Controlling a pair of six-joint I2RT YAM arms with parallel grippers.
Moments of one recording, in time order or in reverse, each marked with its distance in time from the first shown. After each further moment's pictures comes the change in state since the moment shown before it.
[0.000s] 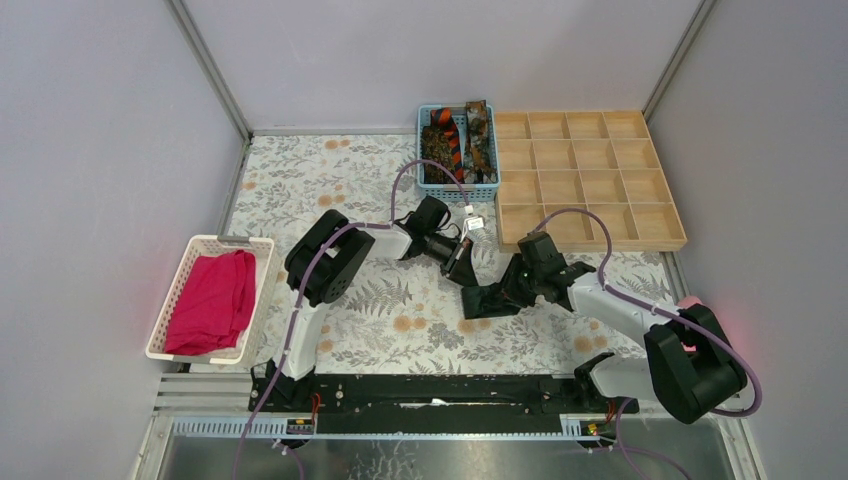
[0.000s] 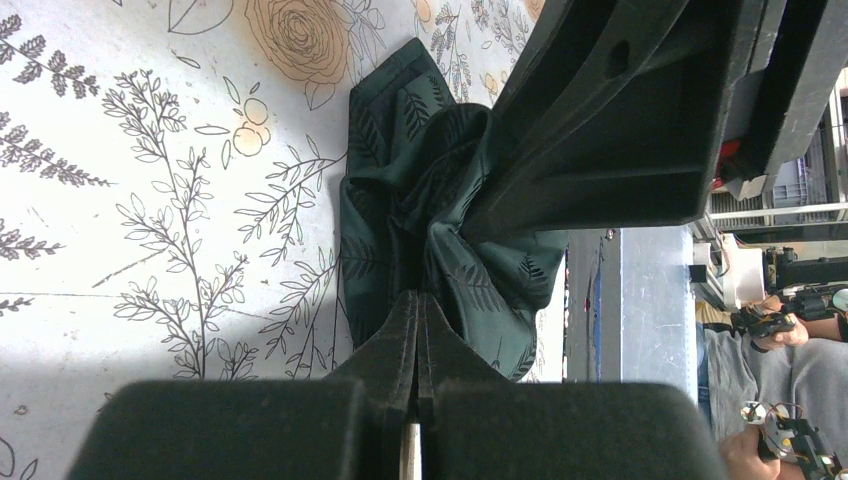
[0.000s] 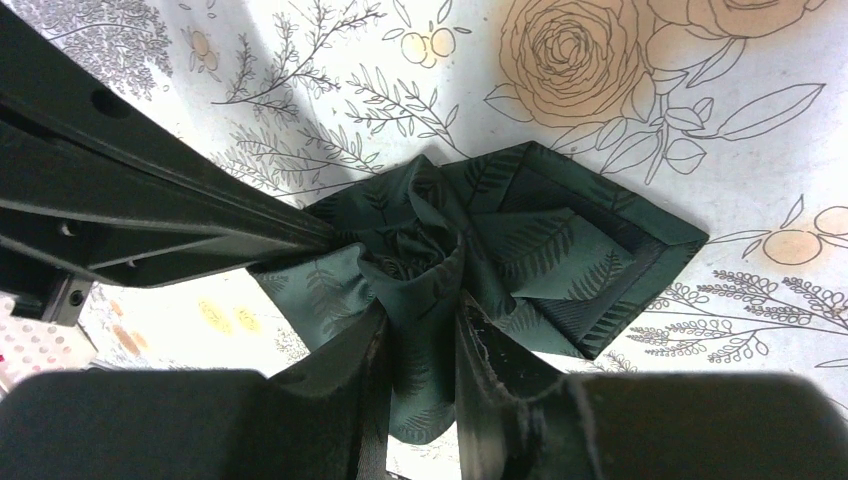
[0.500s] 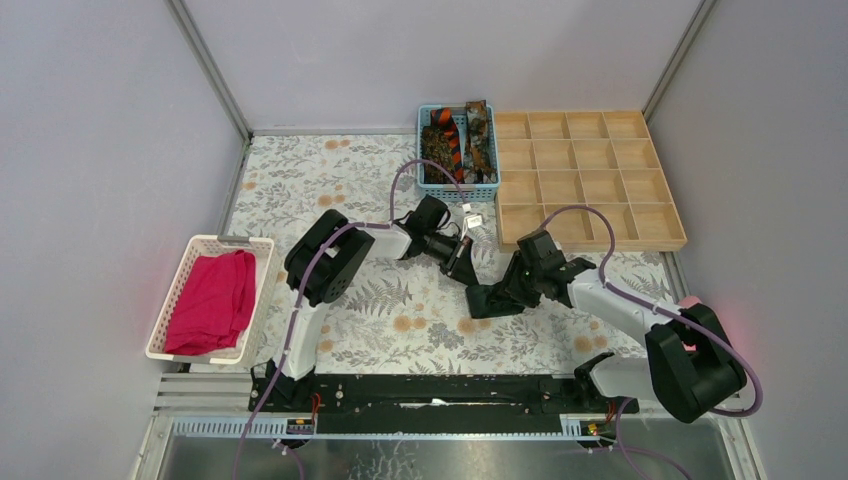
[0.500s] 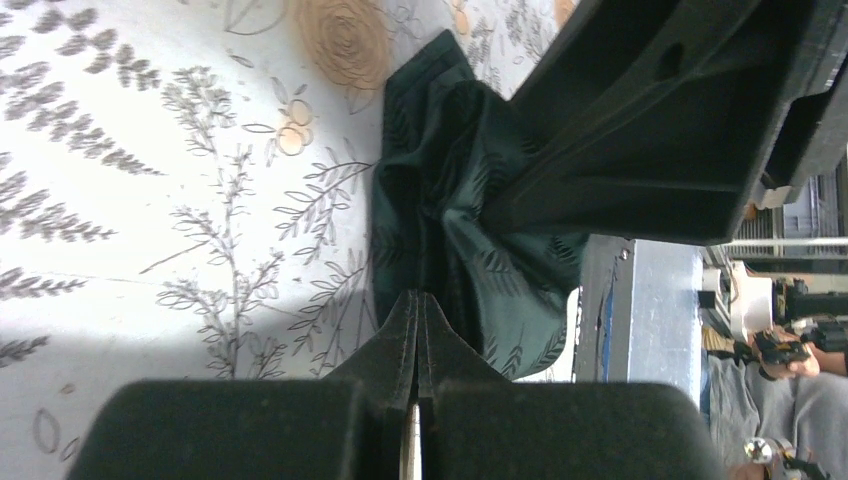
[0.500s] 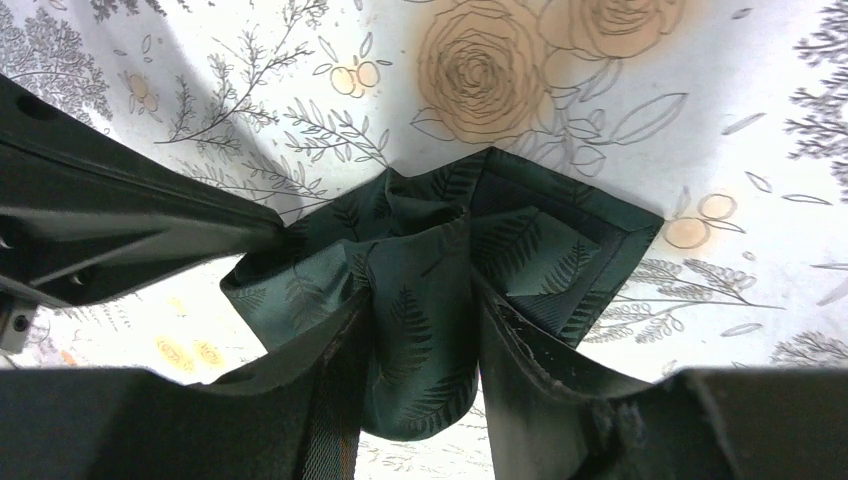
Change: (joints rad) left arm 0.010 0.000 -0.001 0.009 -0.077 -0.053; right arm 0.000 0.012 0.040 -0.083 0.089 -0.004
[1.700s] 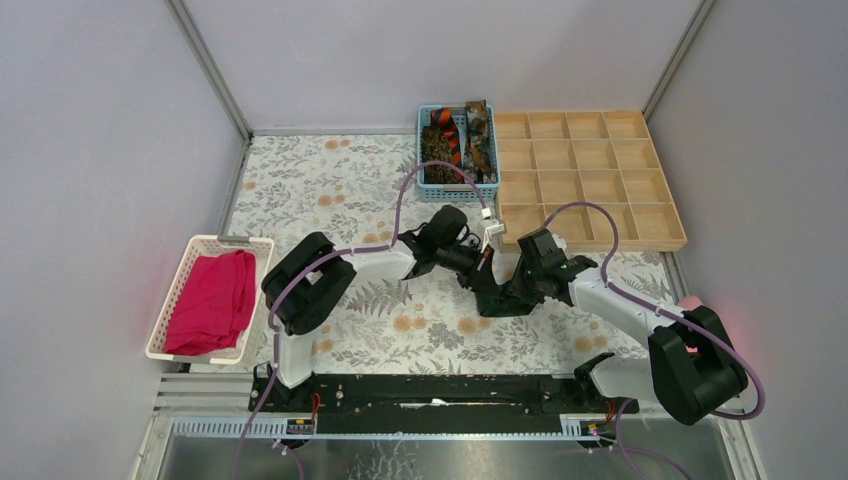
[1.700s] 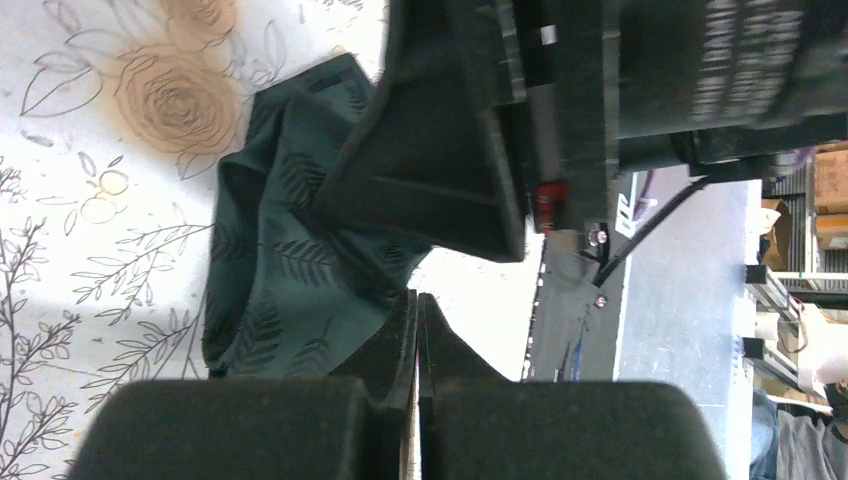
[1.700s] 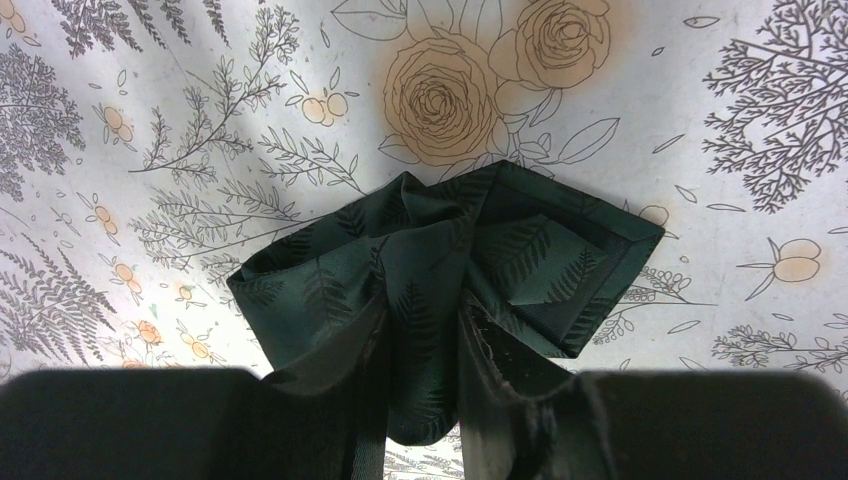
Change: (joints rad) left arm -0.184 -0.226 -0.098 0.047 -0.240 -0.092; right arm -0.002 -0.011 0.024 -0.059 0.093 -0.025
